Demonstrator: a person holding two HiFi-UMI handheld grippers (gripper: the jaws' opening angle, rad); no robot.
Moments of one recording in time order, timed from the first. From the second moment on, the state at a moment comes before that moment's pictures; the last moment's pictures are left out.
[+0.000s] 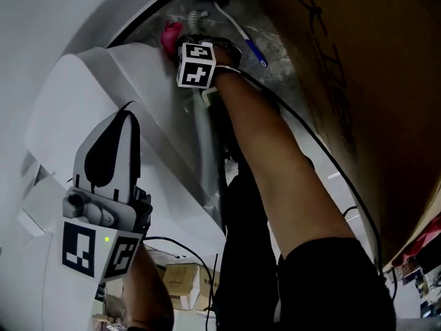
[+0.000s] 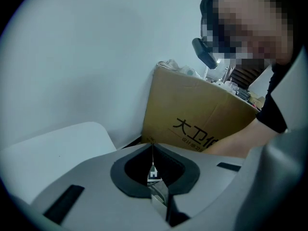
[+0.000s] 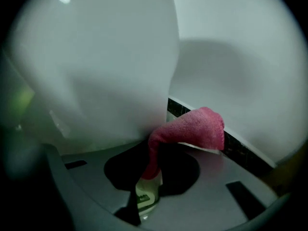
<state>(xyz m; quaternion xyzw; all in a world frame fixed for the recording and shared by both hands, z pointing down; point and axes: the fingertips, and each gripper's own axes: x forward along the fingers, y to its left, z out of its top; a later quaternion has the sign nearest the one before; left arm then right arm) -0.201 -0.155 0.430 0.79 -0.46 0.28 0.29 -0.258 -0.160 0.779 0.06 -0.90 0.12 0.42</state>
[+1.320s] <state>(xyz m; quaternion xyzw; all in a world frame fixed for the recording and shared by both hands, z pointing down) -0.193 -0.066 0.437 0.80 -0.44 0.29 0.28 -0.171 0.201 0.778 -0.02 -0.88 0.19 0.44</state>
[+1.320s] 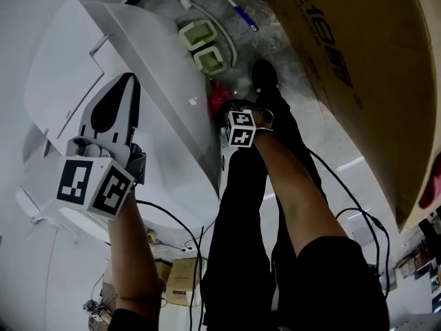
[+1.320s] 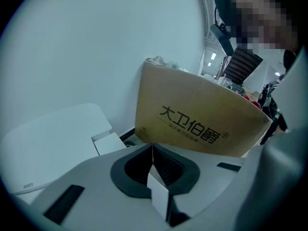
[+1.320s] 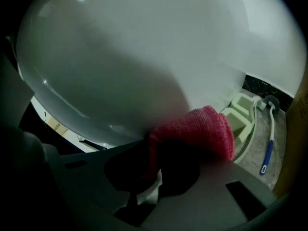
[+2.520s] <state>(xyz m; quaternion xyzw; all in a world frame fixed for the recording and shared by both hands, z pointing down) -0.179 -0.035 0.147 0.87 -0.44 0.07 0.22 -0.092 -0.027 0.195 0.13 -0.96 0.18 0.15</state>
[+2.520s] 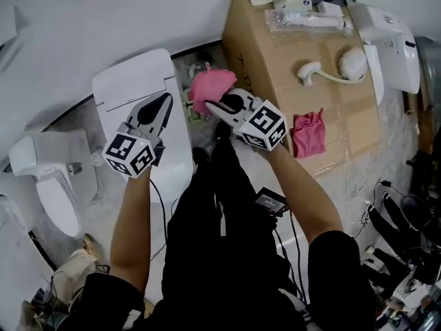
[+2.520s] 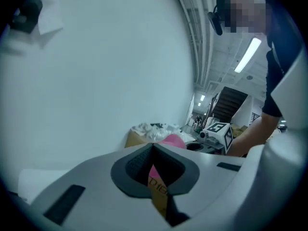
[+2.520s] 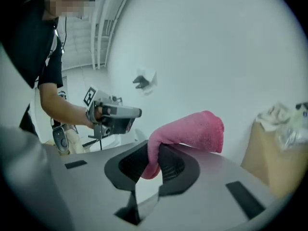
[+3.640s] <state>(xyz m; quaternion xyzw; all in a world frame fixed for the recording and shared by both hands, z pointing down) -0.262 0.141 -0.173 0.79 -0.60 -0.11 -0.02 0.051 0.040 -0.149 0.32 -0.94 0.01 -0.08</state>
